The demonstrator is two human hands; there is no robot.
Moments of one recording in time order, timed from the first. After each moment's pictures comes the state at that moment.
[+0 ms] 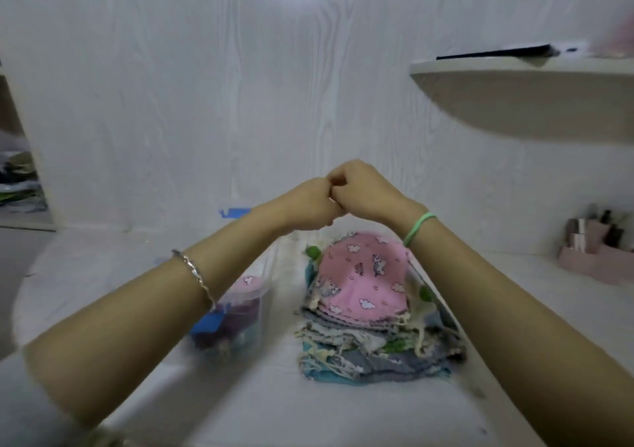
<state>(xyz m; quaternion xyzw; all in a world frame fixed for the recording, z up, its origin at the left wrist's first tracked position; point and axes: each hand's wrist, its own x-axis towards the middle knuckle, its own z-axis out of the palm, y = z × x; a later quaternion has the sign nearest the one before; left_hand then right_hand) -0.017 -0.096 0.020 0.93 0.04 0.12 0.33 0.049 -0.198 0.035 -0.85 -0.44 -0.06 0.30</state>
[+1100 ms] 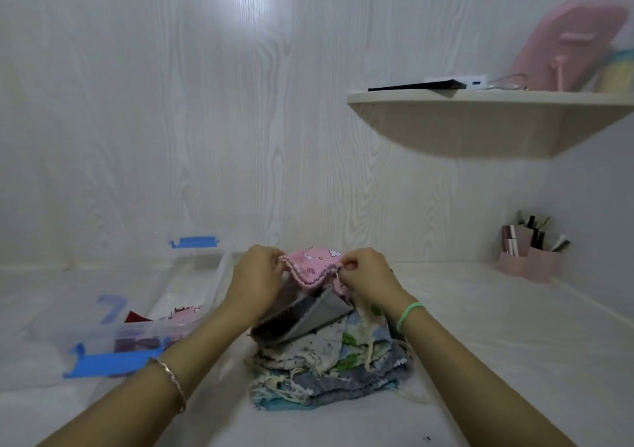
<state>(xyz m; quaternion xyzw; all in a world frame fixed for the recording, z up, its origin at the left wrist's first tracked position) 0.002 -0.104 -0.072 0.91 0.10 0.33 0.23 0.094 -0.284 -0.071 -0.86 -0.28 -0.04 0.42</state>
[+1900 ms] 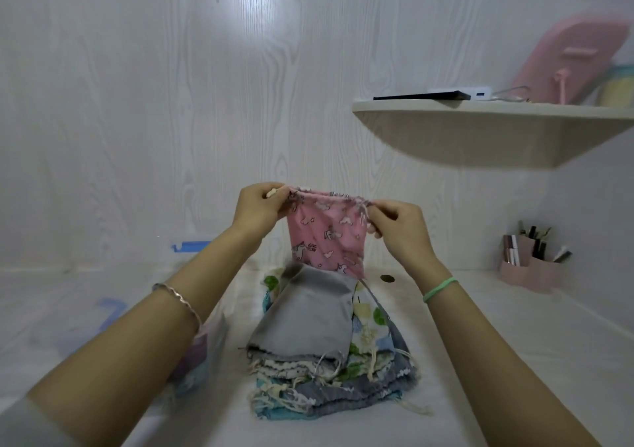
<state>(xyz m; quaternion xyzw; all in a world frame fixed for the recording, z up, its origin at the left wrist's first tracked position) 0.028 -0.091 0.020 0.70 0.04 0.34 0.62 0.098 -0.305 0.001 -0.74 -0.28 -0.17 0.59</state>
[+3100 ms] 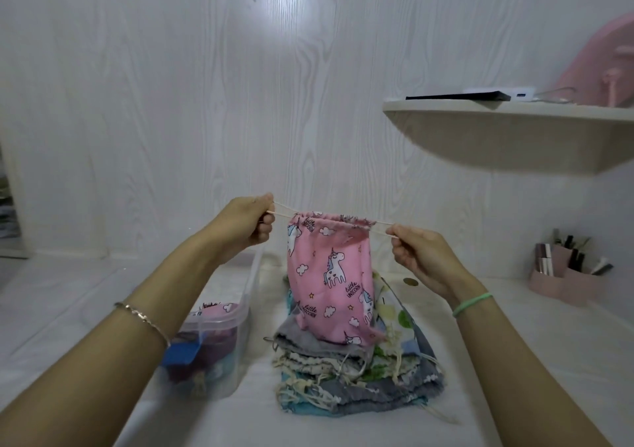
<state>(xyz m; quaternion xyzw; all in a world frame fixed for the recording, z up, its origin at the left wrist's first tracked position) -0.027 -0.040 0.013 0.69 0.07 0.20 0.69 0.122 -0.307 -0.030 -0.60 -0.22 0.12 0.76</state>
